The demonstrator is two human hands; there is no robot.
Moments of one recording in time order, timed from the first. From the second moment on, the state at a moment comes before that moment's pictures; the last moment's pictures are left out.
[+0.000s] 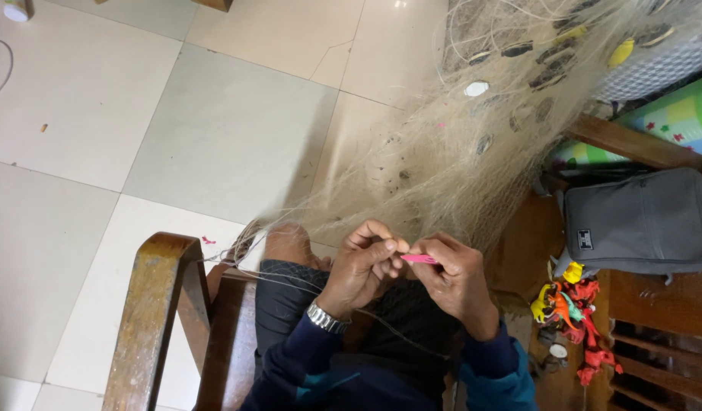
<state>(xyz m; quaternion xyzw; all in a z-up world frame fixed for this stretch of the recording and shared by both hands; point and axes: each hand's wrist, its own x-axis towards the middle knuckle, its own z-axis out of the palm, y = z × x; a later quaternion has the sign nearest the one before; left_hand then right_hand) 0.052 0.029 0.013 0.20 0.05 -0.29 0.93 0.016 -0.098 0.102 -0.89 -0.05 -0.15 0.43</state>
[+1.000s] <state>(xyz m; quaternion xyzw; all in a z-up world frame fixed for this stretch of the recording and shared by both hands) 0.062 0.014 0.016 0.14 0.07 -0.21 0.96 0.029 -0.096 0.099 -0.90 -0.08 -0.13 0.41</state>
